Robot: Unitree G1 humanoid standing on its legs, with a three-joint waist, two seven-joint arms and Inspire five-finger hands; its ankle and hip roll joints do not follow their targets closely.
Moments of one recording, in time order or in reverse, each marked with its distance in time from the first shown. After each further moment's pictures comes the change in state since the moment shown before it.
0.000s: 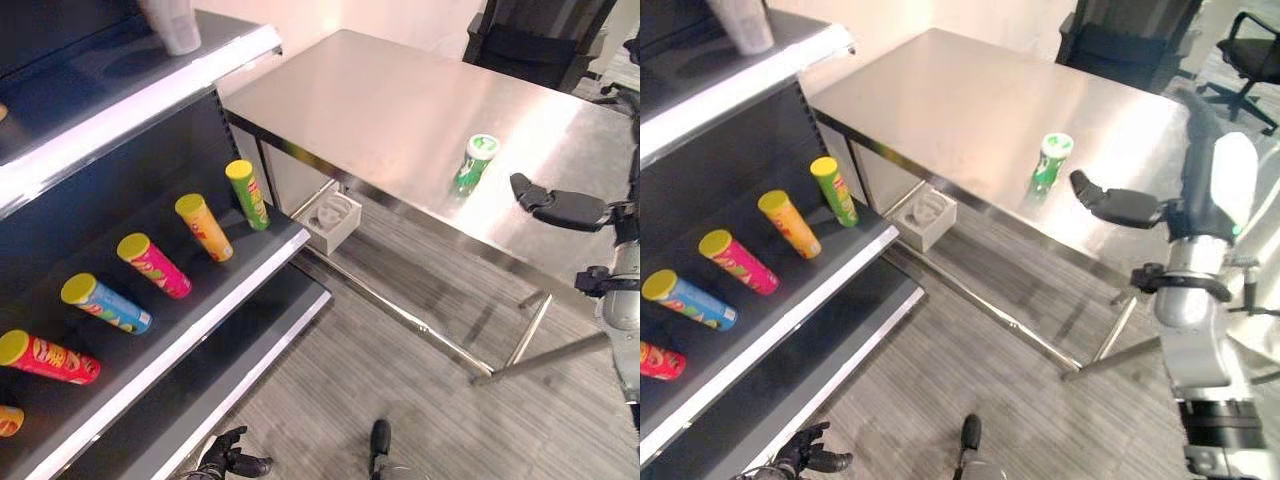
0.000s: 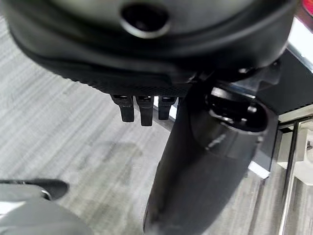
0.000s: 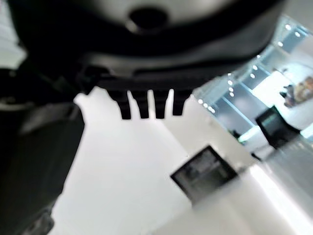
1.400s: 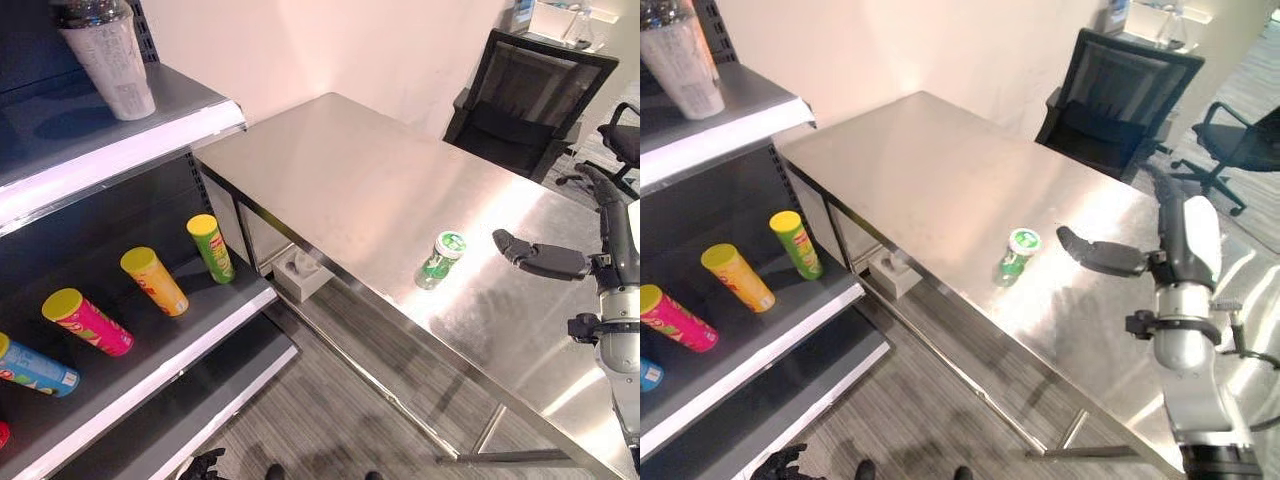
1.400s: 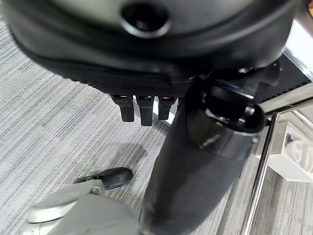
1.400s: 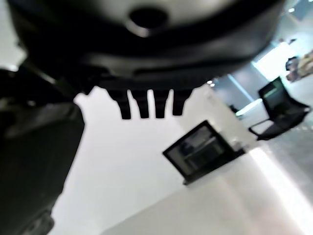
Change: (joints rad) left arm 0.075 0.058 -0.015 -0.004 0.010 0.010 -0.003; right arm 0.265 0.112 -0.003 -0.056 0.055 -0.020 0.151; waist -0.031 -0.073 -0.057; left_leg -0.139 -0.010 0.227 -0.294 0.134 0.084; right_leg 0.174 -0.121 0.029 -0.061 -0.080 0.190
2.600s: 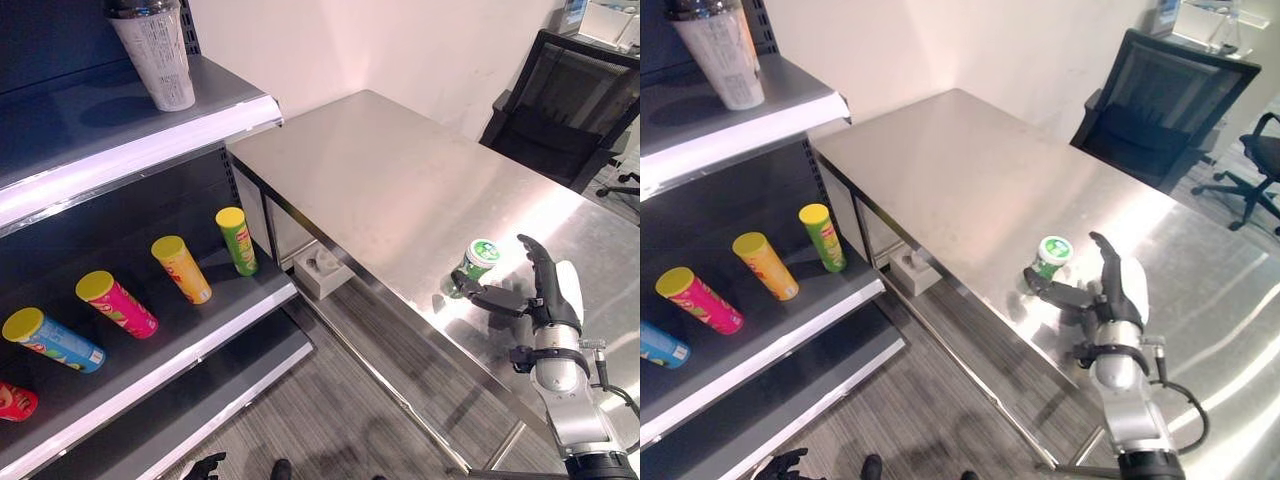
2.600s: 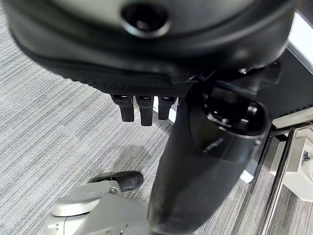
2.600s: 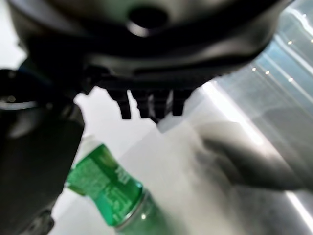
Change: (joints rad) left arm 0.010 -0.006 0.005 0.009 0.031 0.001 0.011; right arm -0.073 0.206 0.156 0.135 -0.044 0.077 -0.028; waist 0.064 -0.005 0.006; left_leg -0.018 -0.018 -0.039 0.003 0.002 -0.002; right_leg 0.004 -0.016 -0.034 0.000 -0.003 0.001
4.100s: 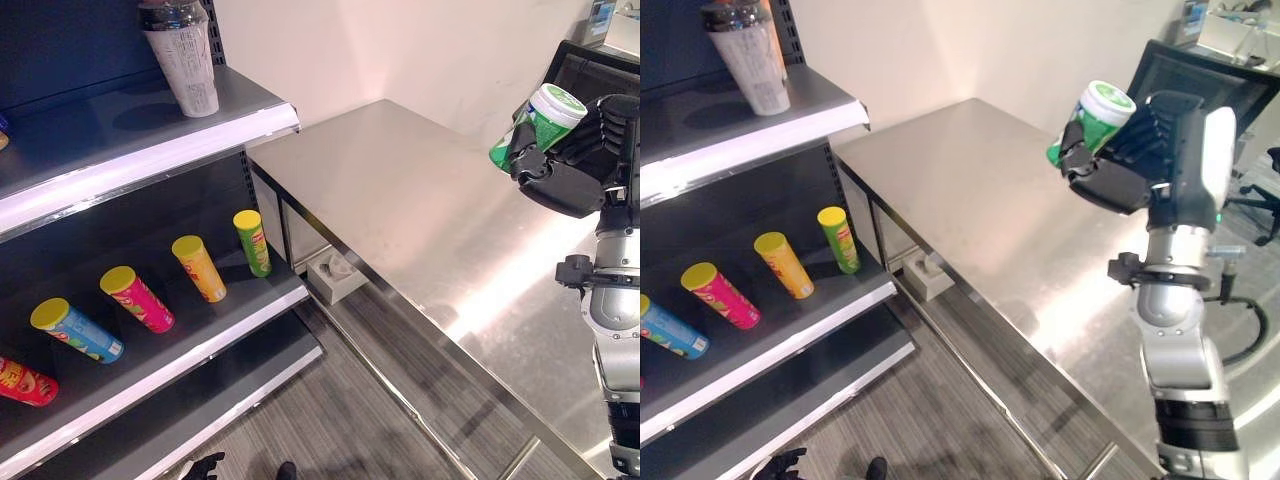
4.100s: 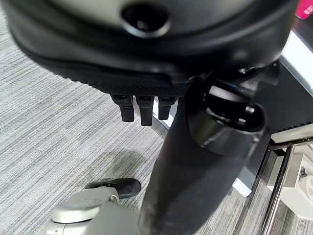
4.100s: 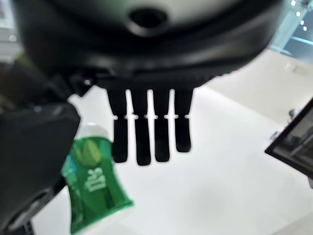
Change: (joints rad) left arm 0.004 0.001 0.007 -0.008 -0.001 -0.001 -0.004; right arm -0.222 -0.177 -0.117 -0.243 0.060 -0.116 -0.041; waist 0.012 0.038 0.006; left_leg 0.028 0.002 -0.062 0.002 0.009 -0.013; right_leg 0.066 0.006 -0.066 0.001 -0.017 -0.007
